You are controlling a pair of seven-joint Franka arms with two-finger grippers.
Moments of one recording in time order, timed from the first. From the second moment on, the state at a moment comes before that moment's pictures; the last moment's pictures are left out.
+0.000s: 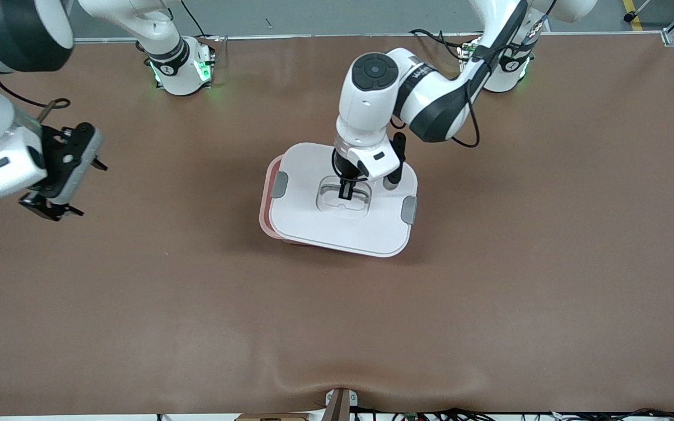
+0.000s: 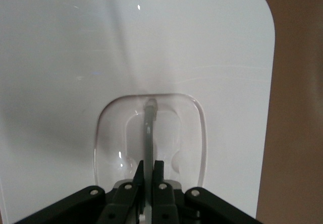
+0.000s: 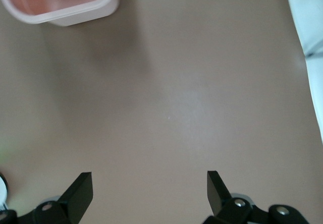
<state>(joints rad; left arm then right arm) -0.70 0.45 -0.12 -1.57 0.11 2.21 -2.25 0.23 0.12 -0.13 -1.51 0.01 1.63 -1.09</state>
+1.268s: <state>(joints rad) -0.78 0.54 -0.12 -1.55 0.19 2.28 -2.38 0.06 0.08 -0.09 -1.45 0.01 1.57 -0.19</state>
